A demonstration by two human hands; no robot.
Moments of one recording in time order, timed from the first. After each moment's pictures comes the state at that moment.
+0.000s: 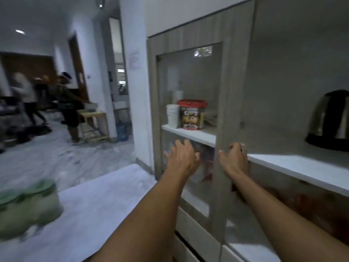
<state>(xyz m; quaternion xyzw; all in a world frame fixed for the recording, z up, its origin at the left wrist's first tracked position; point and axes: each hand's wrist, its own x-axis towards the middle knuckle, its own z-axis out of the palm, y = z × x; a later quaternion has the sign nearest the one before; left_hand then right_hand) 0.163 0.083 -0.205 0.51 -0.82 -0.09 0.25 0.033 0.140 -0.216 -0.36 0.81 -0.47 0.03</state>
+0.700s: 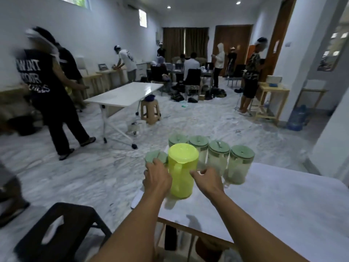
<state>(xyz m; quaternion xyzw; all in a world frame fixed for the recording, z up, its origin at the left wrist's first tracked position) 0.756 0.102 -0.337 0.91 -0.26 -0.11 0.29 0.639 0.020 -0.349 -0.71 0.53 -0.20 0.41</state>
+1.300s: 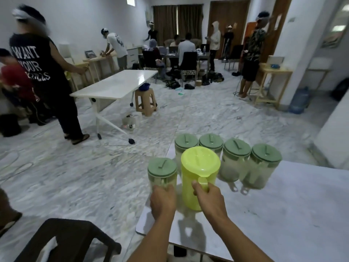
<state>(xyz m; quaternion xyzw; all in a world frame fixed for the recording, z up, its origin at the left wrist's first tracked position) 0.832 0.049 -0.419 0.88 -0.07 -0.23 0.42 0.727 -0.003 -0.411 -0.63 0.55 -0.26 0.49</state>
